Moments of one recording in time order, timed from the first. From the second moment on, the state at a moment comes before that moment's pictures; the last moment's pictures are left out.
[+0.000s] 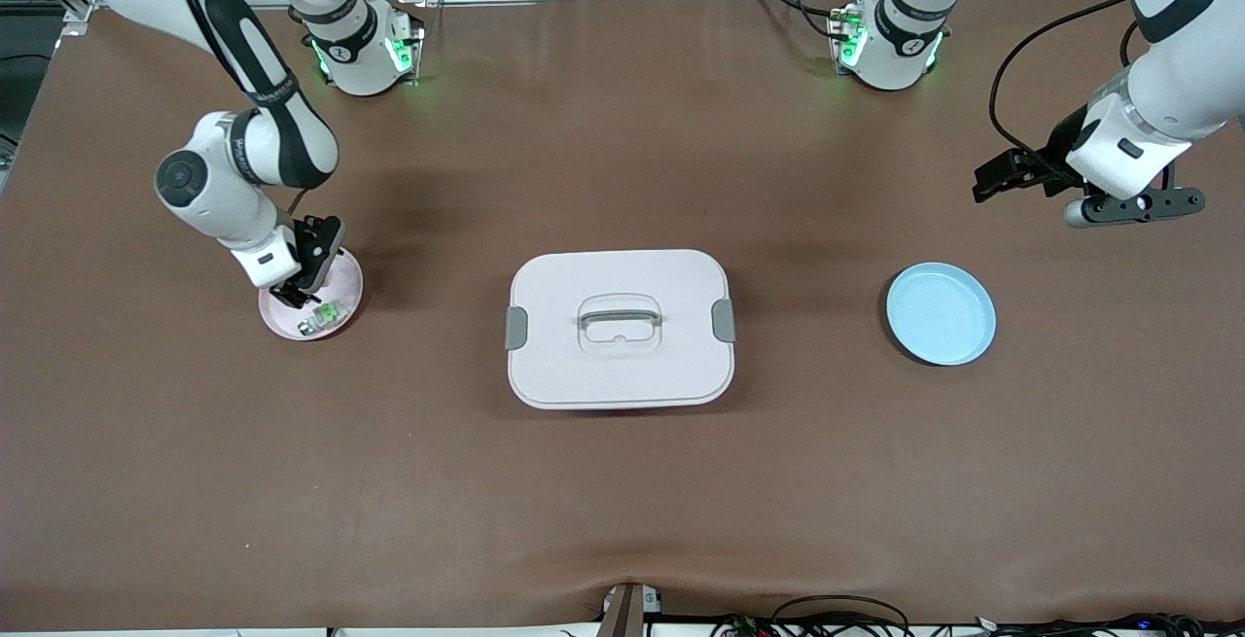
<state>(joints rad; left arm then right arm) 0.00 -0.14 -0.07 -1.97 -0.09 1.75 -0.15 0.03 0.19 -0.04 -2.44 0.13 2.59 -1.36</state>
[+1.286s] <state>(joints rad) -0.03 -0.14 -0.03 -1.84 -0.04 1.64 -0.13 0.05 0.08 -0.02 -1.94 -0.06 1.78 -0.35</state>
